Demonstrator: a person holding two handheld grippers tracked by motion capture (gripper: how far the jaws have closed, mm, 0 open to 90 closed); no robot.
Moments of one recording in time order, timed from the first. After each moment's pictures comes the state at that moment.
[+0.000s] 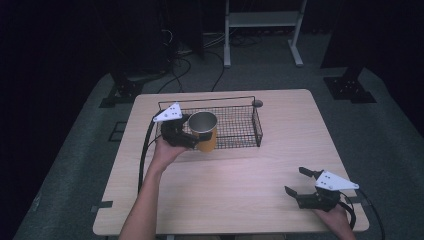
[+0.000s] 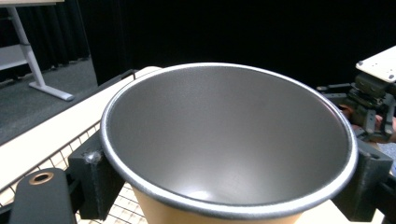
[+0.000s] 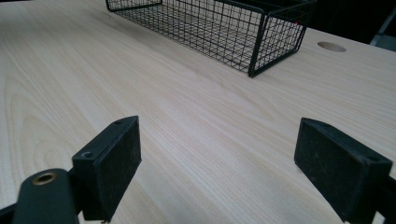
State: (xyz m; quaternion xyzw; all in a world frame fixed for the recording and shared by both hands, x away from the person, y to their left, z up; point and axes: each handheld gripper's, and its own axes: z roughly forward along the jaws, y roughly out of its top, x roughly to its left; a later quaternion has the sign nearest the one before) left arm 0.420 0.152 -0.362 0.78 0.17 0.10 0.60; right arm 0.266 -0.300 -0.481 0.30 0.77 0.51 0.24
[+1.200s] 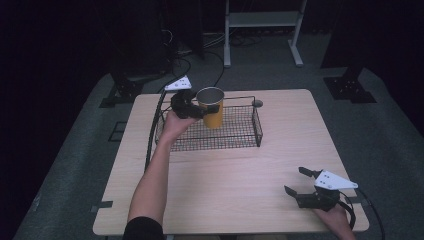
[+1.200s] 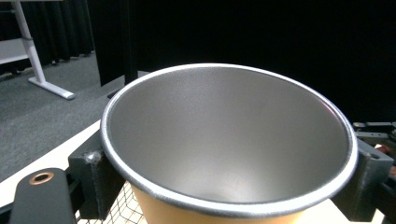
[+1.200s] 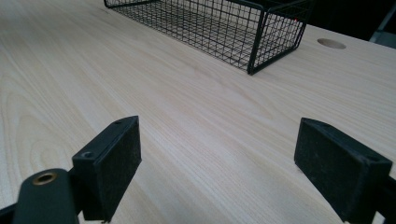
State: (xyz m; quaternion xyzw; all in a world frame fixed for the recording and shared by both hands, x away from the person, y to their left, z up) left arm 0.496 0.129 -0.339 0.77 0.19 0.07 0.60; right arm 0.267 -0.299 -0.481 0.30 0.77 0.50 0.24
